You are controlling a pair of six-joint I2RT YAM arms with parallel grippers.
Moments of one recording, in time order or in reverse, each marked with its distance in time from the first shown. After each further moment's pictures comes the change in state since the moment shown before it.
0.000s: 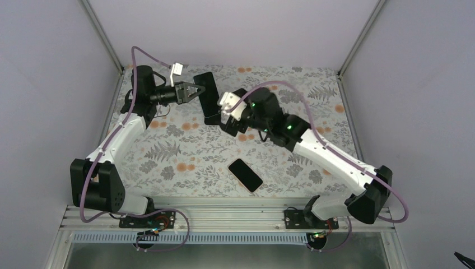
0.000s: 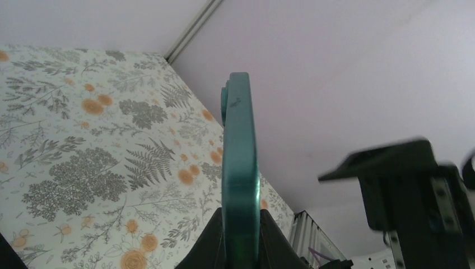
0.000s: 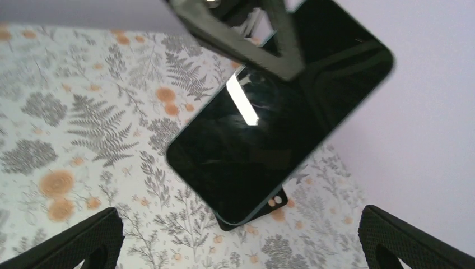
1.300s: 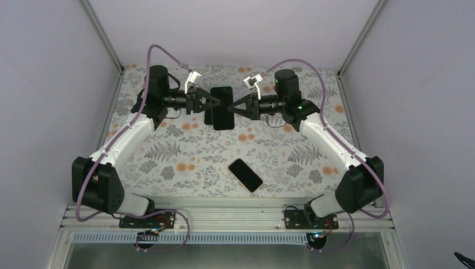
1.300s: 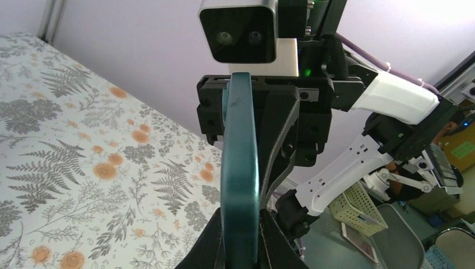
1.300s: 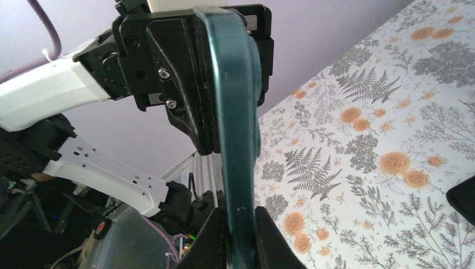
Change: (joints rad) left arm -0.147 0.000 0.028 0.001 0.209 0.156; right arm -0.401 0.101 -0.019 0.131 -1.046 0.790
